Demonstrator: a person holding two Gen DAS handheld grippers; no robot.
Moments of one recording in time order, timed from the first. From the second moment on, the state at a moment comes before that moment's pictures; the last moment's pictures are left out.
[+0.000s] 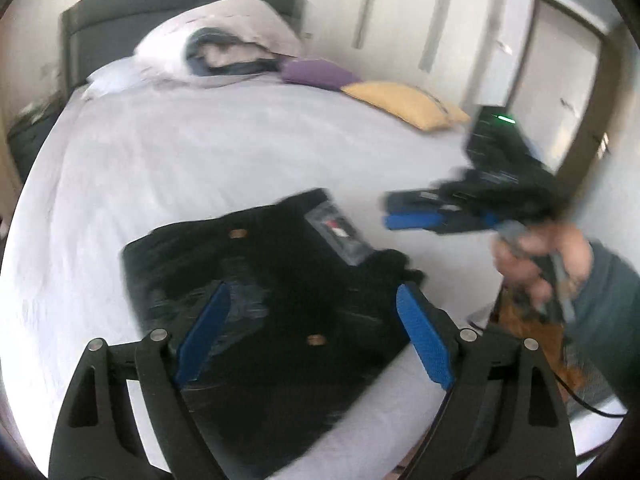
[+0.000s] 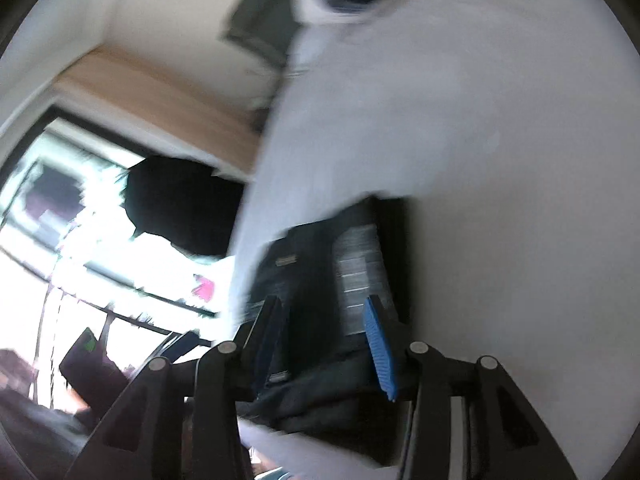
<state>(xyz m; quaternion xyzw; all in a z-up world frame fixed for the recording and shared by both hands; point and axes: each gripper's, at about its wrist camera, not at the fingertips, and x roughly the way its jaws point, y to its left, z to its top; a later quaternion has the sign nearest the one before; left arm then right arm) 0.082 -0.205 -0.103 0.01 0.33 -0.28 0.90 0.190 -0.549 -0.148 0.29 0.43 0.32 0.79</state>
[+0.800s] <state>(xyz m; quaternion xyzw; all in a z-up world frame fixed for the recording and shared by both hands) 0.192 -0.147 -0.160 -0.03 0.37 -0.25 0.89 0.170 -0.544 -0.192 0.29 0.47 0.31 0.78</state>
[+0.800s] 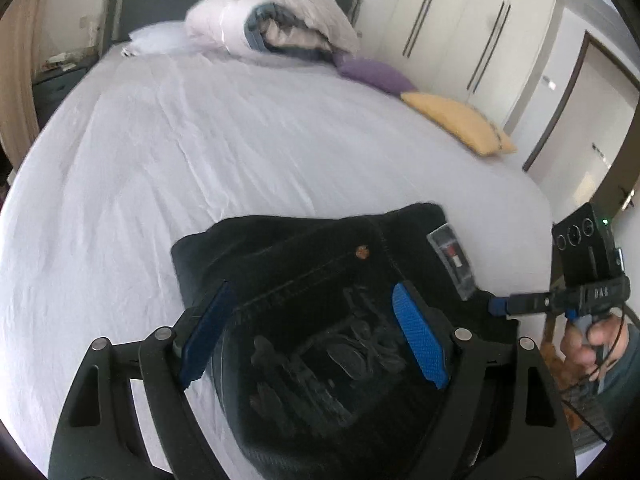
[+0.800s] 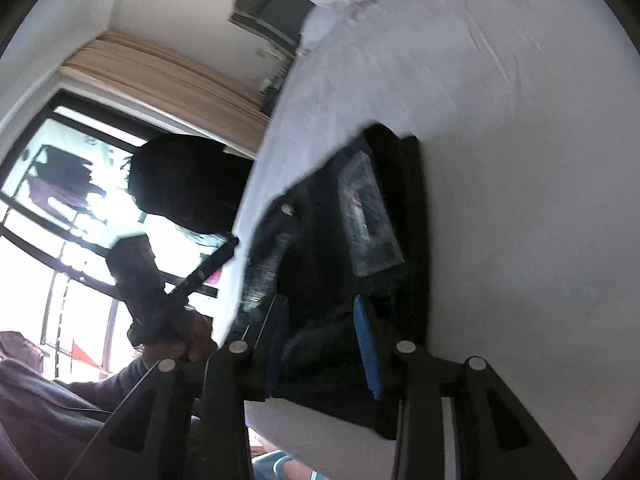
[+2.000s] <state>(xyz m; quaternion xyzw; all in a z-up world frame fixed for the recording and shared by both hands) 0.191 -0.079 -0.209 -0.20 0.51 -0.28 0.79 0.248 -0.540 -0.204 0.25 0.53 0.28 0.76</state>
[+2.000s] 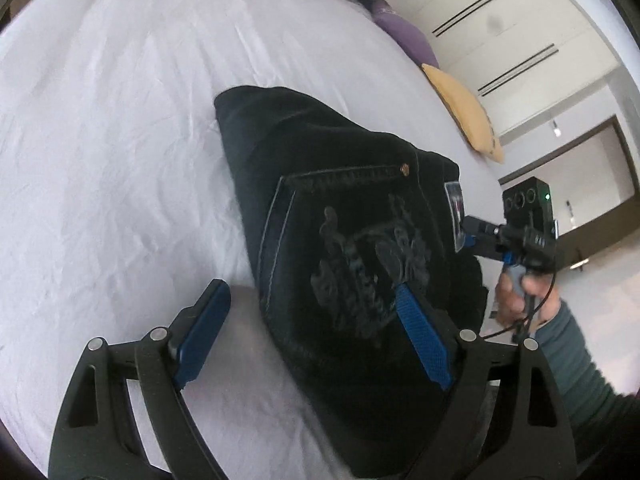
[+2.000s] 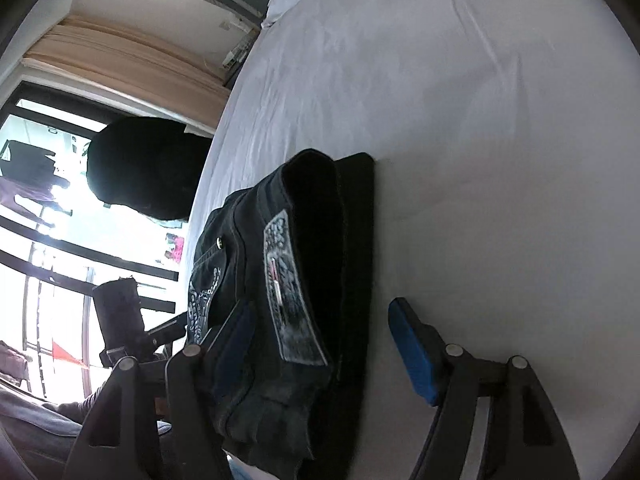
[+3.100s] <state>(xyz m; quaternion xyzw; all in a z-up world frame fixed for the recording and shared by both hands) 0.280 0.042 -0.090 -0.15 0.42 -0.21 0.87 0.352 -0.374 -0.086 0.11 0.45 0.31 0.83</state>
